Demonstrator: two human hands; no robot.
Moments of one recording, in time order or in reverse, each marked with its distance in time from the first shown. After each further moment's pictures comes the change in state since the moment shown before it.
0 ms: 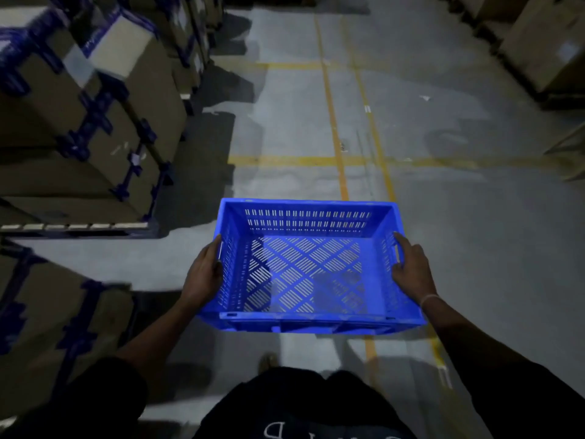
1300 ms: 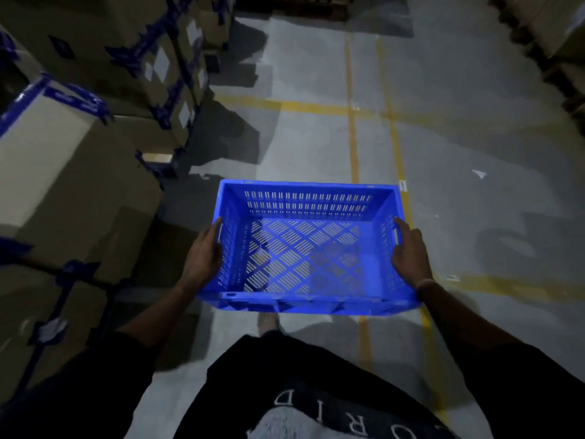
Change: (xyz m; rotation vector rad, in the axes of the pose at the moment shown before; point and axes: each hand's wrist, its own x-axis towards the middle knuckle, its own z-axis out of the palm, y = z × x) left_hand 0.963 -0.082 -0.036 0.027 0.067 -0.066; right_hand 0.974 -0.208 0.101 -0.040 0.010 -0.091
